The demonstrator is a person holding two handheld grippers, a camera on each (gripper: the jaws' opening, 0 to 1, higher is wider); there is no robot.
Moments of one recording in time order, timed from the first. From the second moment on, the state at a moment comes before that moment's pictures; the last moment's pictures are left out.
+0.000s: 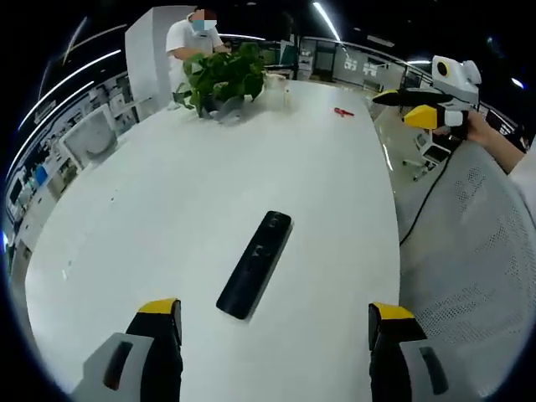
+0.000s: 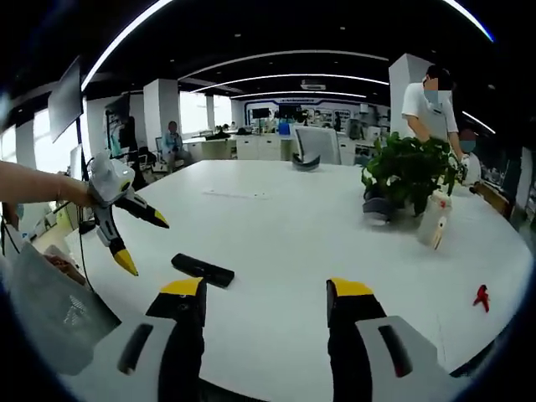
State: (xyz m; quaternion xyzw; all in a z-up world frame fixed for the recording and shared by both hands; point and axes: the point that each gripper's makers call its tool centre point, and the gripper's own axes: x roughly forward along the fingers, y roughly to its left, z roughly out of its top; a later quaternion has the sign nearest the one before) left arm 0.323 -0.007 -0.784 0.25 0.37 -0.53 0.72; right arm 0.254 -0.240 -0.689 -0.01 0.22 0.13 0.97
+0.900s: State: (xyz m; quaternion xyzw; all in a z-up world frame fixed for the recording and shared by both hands) left arm 0.341 -0.013 -0.808 0.28 0.40 -0.54 0.69; right arm 0.254 -0.246 -0.695 -0.02 0.24 0.12 0.96
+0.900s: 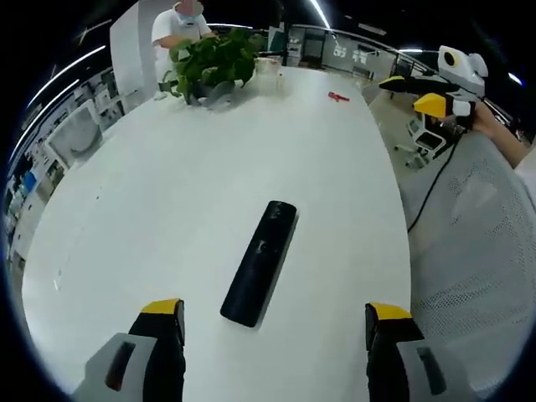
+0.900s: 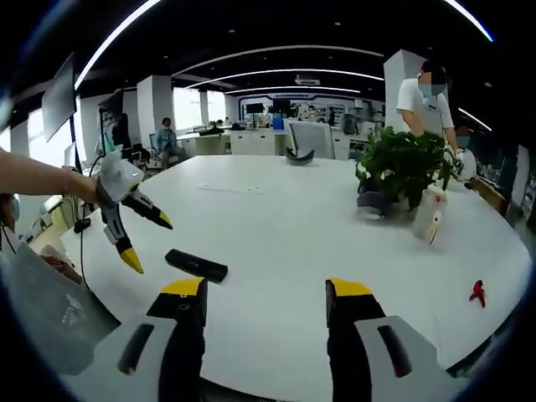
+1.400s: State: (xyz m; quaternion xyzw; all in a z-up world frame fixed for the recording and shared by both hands) left arm 0.346 -0.017 -0.823 0.30 0.41 -0.54 0.67; right arm 0.254 -0.240 -0.702 -0.03 0.26 0.14 0.96
